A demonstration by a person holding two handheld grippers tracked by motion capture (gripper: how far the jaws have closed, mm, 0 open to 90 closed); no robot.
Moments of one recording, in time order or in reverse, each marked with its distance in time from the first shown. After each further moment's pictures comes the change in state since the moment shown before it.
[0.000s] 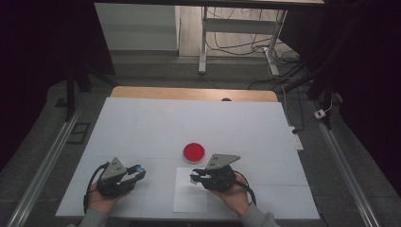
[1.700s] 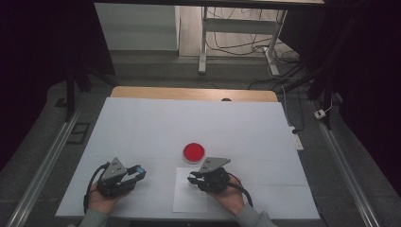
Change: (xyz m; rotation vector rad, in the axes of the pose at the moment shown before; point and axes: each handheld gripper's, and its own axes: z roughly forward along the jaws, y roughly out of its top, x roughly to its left) left arm -0.001 0.000 0.000 0.003 0.000 0.005; right arm 0.001 -0.012 0.025 0.071 -0.027 -0.037
